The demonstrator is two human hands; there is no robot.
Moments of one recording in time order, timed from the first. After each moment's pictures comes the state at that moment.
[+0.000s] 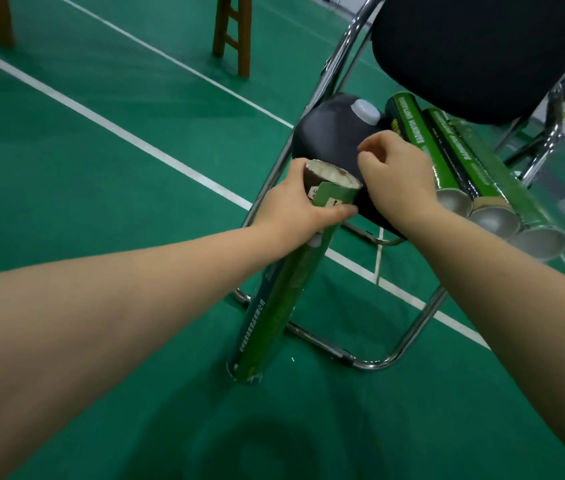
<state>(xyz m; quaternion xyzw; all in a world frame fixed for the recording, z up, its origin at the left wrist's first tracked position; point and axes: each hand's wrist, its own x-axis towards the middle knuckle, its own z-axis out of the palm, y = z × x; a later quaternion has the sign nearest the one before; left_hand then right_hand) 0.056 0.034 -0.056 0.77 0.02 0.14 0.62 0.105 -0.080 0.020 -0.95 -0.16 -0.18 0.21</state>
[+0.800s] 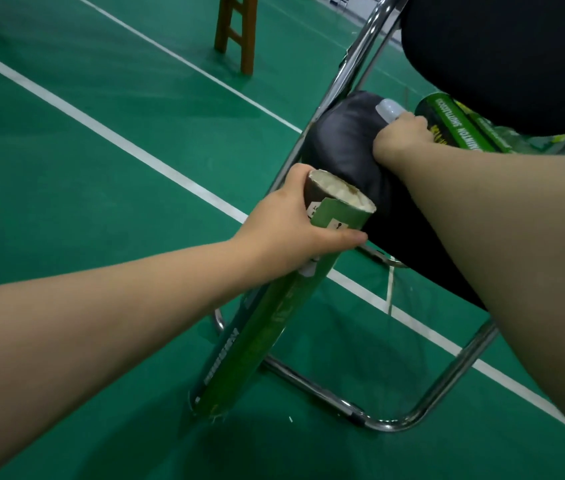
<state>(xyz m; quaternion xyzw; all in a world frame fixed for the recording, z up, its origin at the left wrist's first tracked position) 0.117 0.059 -0.075 0.79 0.00 0.13 0.60 0.307 -0.045 -0.001 -0.99 0.03 -0.13 0.09</state>
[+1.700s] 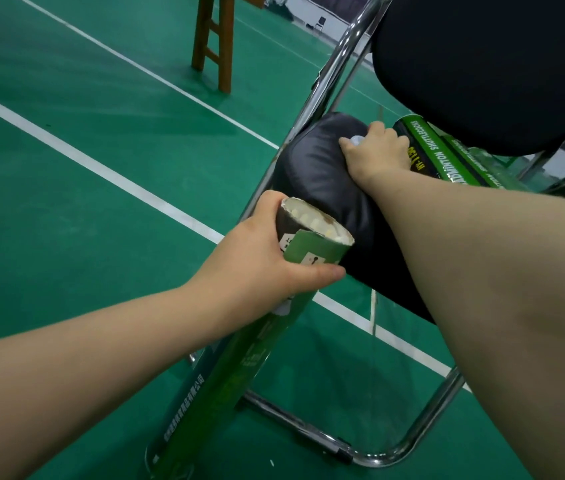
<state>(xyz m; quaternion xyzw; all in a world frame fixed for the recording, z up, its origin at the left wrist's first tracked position) 0.123 0.058 -0.077 0.79 0.00 0.12 0.61 0.336 -0.052 -0.007 -0.98 -0.03 -0.19 0.04</state>
